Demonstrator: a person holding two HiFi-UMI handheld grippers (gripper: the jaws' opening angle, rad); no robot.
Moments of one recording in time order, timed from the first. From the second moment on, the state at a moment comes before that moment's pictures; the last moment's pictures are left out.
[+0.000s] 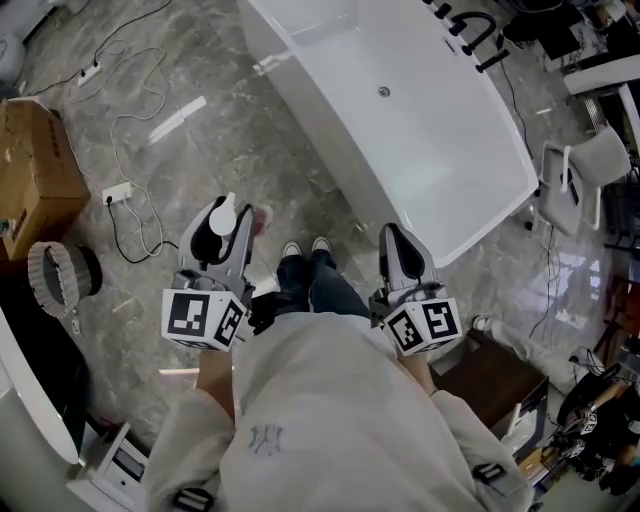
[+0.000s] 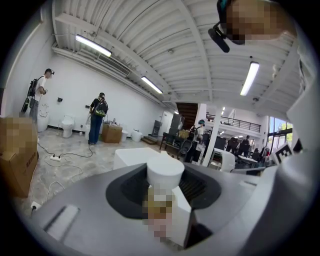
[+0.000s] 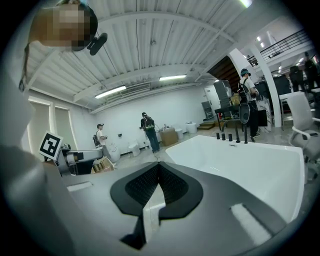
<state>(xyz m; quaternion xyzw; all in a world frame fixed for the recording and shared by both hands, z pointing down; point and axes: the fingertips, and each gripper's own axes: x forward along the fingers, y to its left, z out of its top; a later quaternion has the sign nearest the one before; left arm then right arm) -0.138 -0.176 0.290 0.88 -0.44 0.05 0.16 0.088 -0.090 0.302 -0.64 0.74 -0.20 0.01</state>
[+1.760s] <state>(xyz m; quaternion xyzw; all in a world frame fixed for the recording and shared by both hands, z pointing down) 0.069 -0.279 0.815 0.91 -0.32 0.20 0.15 0.163 -0.146 0.604 -0.65 0.72 -0.25 0.02</state>
